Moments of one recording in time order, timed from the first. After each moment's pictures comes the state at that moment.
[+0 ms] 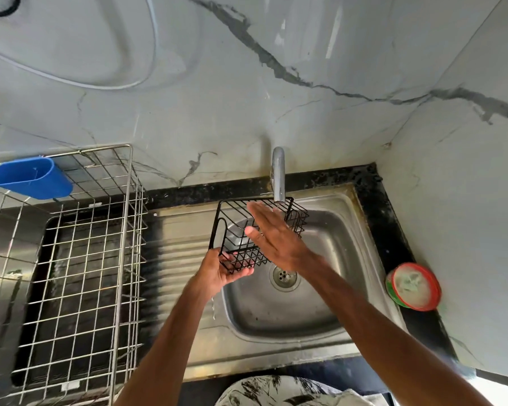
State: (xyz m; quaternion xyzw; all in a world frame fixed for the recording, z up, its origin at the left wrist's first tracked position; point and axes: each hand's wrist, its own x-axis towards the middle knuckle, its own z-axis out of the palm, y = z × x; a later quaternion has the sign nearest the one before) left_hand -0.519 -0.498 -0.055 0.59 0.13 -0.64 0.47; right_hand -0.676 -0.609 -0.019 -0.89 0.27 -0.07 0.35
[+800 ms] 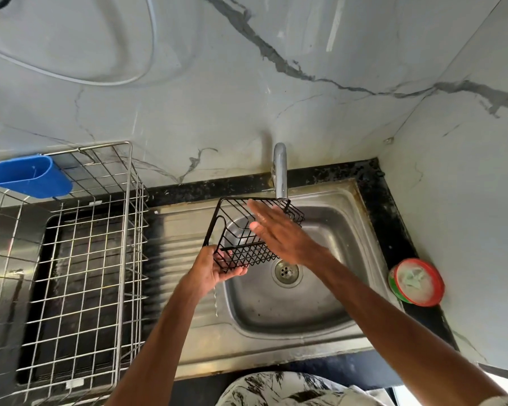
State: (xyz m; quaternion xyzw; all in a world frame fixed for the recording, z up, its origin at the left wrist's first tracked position) left_hand -0.496 -0.487 -0.067 0.60 0.11 -0.64 0.46; right_hand -0.676 -0.621 -0.018 -0.89 0.26 -0.03 0.36
